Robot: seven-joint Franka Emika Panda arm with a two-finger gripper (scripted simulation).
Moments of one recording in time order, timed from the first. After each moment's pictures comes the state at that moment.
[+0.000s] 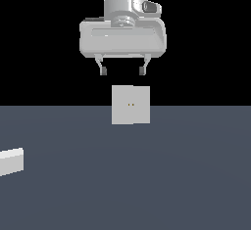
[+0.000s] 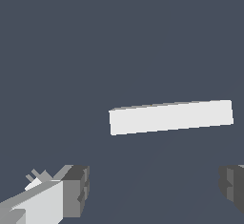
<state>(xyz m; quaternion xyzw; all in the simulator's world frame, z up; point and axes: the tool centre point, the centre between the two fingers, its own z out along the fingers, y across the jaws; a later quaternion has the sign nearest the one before) 0.004 0.006 0.181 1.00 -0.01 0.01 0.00</state>
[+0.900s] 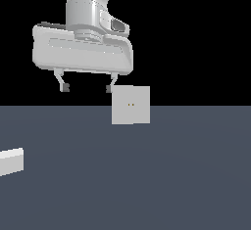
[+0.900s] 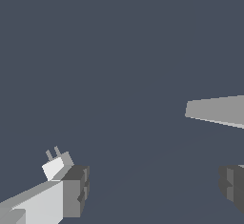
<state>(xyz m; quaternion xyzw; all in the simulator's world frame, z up) -0.022 0.083 0.136 0.99 0.13 0.02 -0.01</state>
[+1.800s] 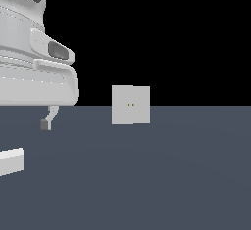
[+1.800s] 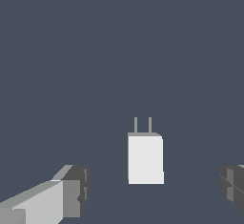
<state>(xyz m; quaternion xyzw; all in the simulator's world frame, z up) -0.103 0.181 0.063 0.94 0.35 0.04 -0.02</state>
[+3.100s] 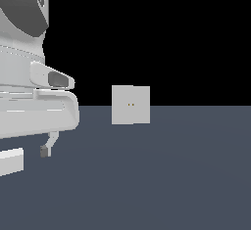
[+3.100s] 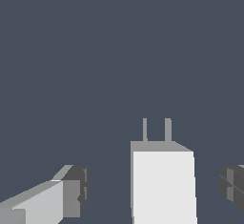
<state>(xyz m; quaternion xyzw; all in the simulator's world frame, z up) -0.104 0.180 0.016 0.93 0.35 0.04 -0.02</state>
